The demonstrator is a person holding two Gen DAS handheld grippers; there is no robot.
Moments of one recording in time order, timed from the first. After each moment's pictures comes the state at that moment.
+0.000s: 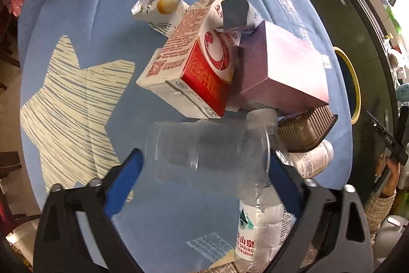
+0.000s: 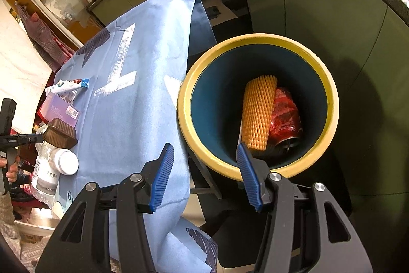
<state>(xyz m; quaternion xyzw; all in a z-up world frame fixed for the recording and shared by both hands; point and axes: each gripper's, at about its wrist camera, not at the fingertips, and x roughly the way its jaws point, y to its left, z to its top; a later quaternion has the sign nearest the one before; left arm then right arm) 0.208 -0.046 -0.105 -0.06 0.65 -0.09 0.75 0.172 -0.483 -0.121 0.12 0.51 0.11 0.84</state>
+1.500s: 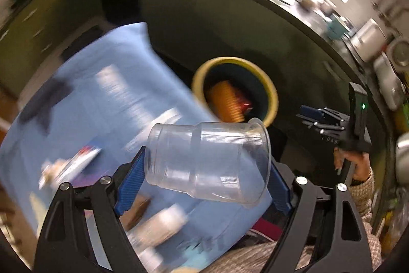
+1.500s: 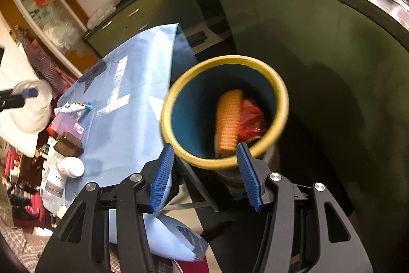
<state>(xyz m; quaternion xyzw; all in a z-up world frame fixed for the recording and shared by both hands) 0.223 -0.296 0.024 0.11 0.54 -0.31 0.77 0.103 -0.555 -0.091 0.17 0.45 0.06 0.88</state>
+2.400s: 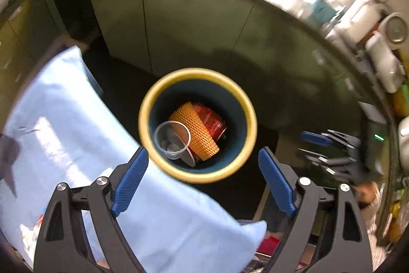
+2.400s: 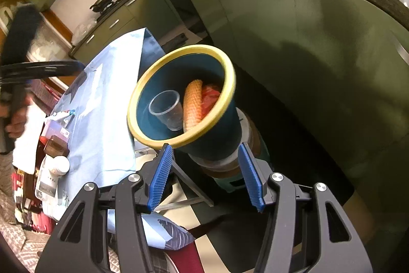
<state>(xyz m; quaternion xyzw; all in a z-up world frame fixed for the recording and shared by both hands) 0.243 -0.387 -0.012 0.15 0.51 -0.37 0.76 0.072 -0.601 -0.117 0.20 0.45 0.04 0.87</state>
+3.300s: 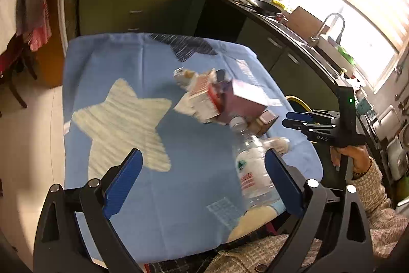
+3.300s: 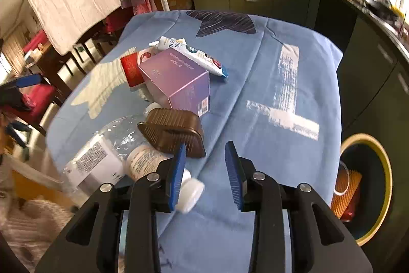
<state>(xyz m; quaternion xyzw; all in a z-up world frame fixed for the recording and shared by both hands) 0.059 0.049 -0.013 -0.10 0.42 -0.13 0.89 0.166 -0.223 -0.076 -0.09 0.45 0.28 0.84</state>
